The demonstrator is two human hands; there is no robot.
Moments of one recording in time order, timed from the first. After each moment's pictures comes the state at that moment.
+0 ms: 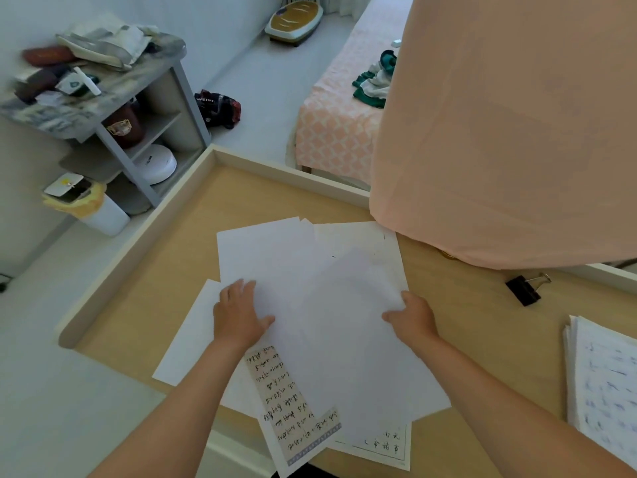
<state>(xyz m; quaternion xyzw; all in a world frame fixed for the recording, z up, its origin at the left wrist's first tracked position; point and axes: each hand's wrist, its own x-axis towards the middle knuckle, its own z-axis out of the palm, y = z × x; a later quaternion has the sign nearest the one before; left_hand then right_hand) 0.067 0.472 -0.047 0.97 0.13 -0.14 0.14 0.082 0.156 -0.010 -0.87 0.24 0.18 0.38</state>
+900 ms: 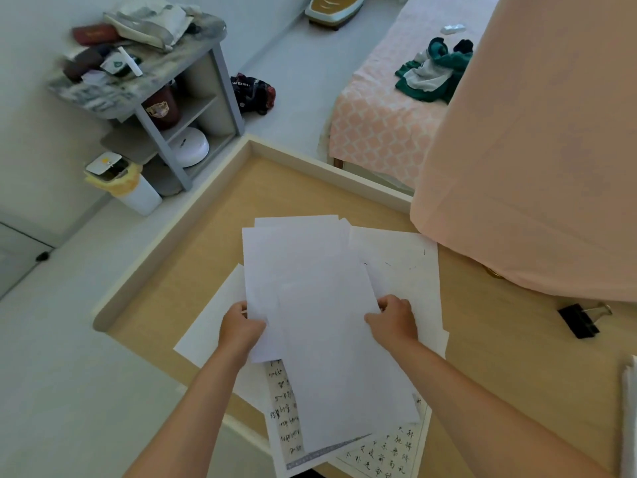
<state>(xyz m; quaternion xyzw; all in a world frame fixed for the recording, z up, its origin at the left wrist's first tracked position) 0.054 0.504 -0.040 0.73 0.44 -0.13 0.52 0.112 0.240 -0.050 -0.91 0.18 0.23 0.31</state>
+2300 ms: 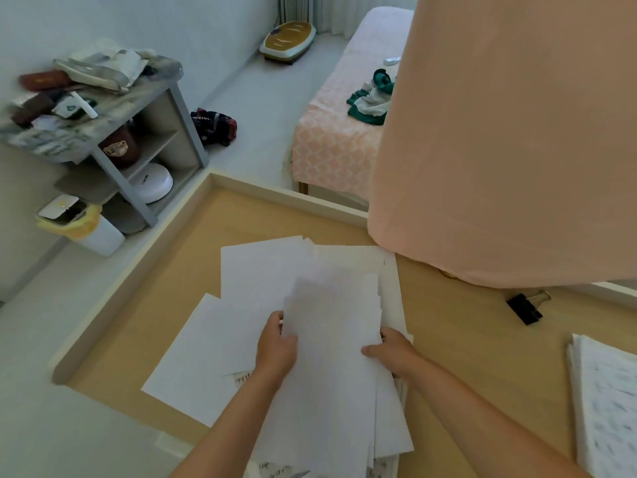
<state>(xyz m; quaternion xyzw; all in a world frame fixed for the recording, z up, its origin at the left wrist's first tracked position) 0.067 0.405 -0.020 0.77 0.29 -0.15 0.55 0.087 0.173 -0.037 -0.77 0.22 0.36 0.48</state>
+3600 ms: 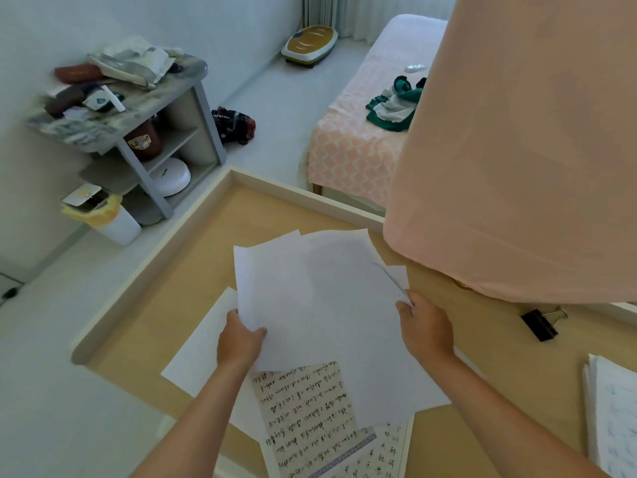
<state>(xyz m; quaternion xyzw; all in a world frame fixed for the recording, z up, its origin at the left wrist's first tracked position) 0.072 0.480 -0.033 0.83 0.38 -0.12 0.40 0.109 0.169 0.009 -0.94 0.10 0.01 0.32</state>
